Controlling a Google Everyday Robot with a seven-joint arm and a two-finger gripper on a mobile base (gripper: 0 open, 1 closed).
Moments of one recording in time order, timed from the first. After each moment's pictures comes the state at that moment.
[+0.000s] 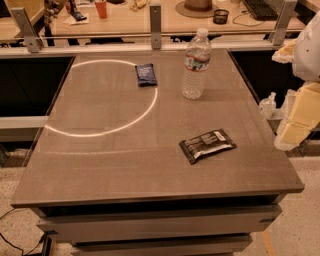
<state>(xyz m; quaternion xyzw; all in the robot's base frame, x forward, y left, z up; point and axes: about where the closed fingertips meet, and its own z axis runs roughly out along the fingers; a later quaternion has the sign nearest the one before) 0.438 -0.217 0.976 -0.60 0.78 -0.03 0.16</state>
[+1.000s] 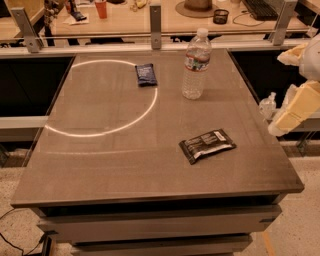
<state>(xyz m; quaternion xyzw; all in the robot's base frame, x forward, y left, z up) 0.484 -0.243 0.953 -0.55 0.79 0.03 0.25</state>
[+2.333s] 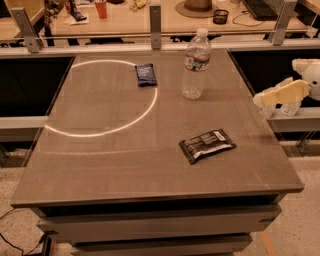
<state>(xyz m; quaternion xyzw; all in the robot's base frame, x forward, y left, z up) 0.589 -0.293 0.917 -0.33 0.80 0.15 0.48</state>
